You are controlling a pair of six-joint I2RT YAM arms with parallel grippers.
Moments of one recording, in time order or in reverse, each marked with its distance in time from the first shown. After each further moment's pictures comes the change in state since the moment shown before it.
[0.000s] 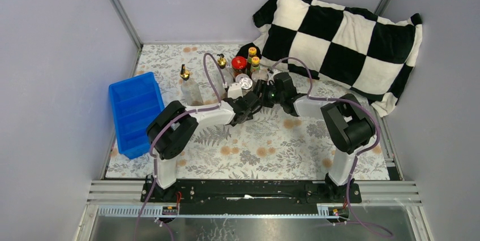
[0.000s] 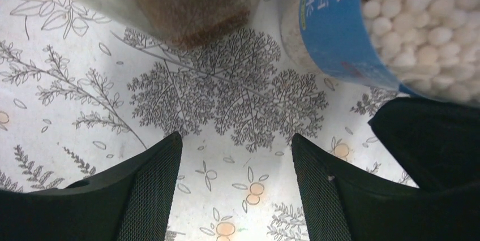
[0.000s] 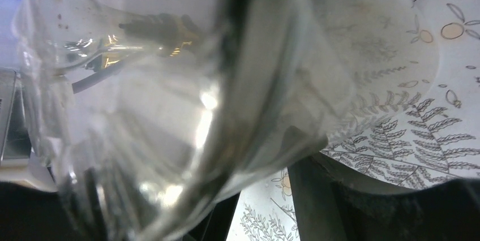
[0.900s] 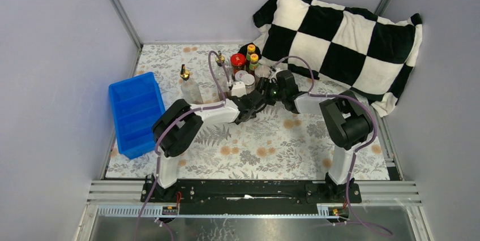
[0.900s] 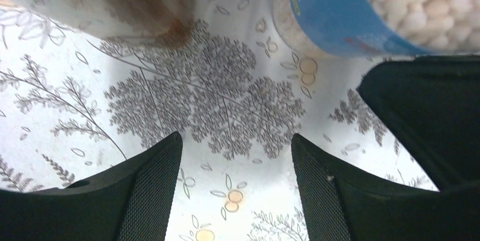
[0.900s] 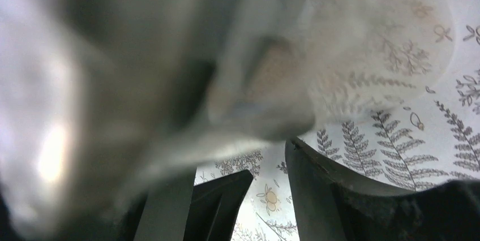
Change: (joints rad) left arm -0.003 0.069 0.094 -0.027 -0.004 0.005; right arm -0.039 0.058 0.042 0.019 -0.027 0.001
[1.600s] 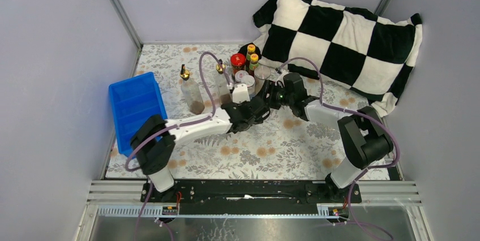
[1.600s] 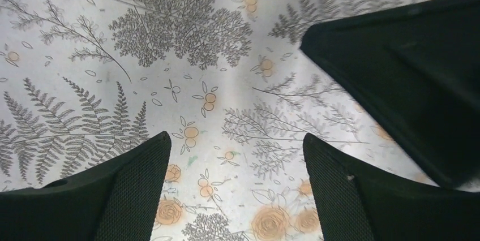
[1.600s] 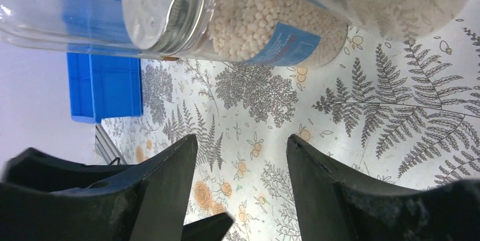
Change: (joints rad) left arm -0.154 -0.230 -0.048 -0.129 -0.019 -0.085; right arm 0.004 -0.244 -0.132 -0.088 -0.026 0.010
